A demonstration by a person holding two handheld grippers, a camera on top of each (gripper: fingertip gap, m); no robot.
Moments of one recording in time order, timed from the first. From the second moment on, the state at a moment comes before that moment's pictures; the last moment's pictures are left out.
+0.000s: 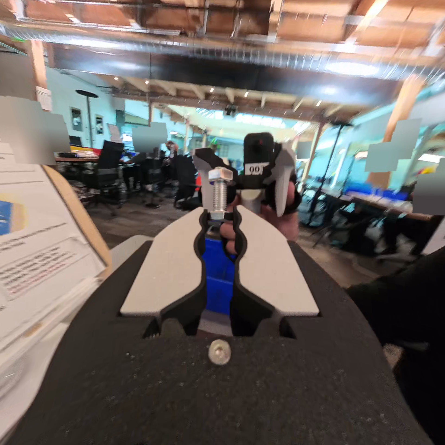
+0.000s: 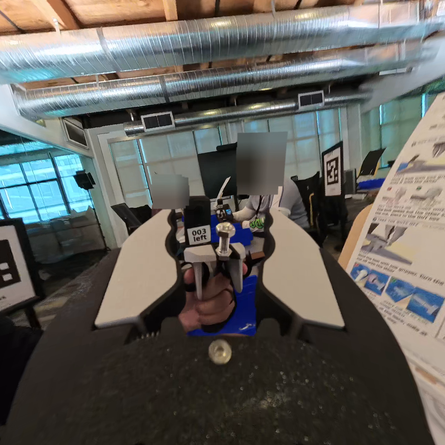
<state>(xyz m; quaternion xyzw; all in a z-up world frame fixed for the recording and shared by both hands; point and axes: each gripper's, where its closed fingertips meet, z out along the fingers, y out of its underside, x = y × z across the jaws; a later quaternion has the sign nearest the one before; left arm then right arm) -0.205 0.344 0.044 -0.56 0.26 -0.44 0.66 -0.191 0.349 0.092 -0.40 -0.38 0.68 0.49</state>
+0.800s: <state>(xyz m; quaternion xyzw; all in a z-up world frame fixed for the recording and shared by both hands) -0.179 0.340 0.038 -0.54 0.25 -0.54 0.59 -0.212 0.311 0.068 -0.40 -0.47 0.68 0.39</state>
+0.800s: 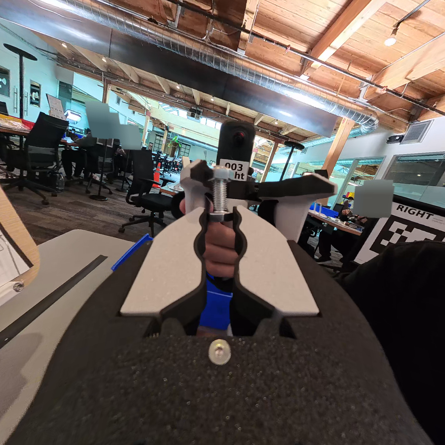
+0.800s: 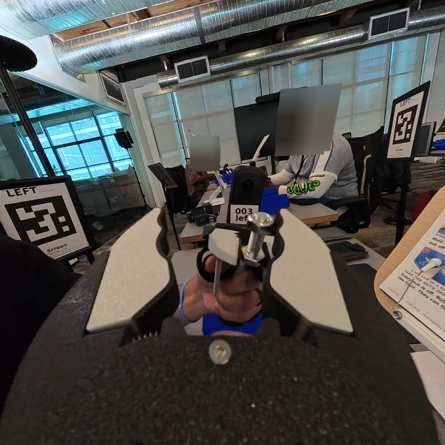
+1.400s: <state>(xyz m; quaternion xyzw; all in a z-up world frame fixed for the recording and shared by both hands) -0.190 0.336 0.043 -0.54 0.26 -0.53 0.60 -0.198 0.308 0.069 -0.41 -0.50 0.66 0.38</state>
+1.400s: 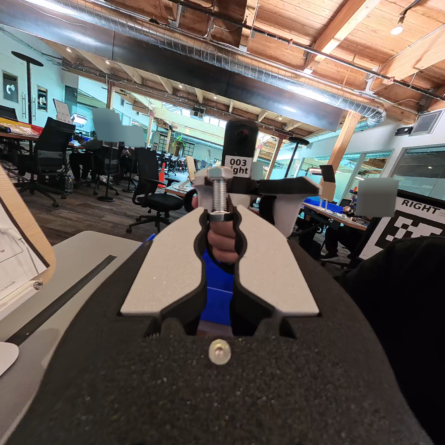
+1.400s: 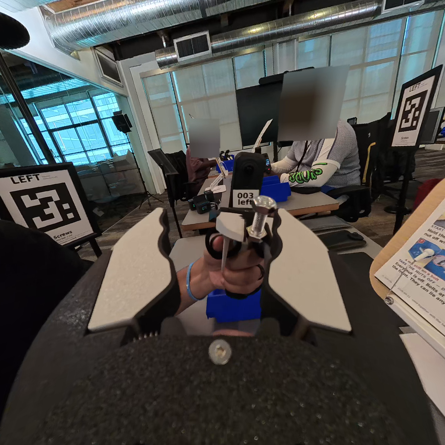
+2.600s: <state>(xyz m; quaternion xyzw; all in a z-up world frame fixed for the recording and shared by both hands) -0.164 0.332 0.029 -0.56 0.29 -0.53 0.57 -0.212 0.300 0.064 -0.41 -0.49 0.67 0.37</state>
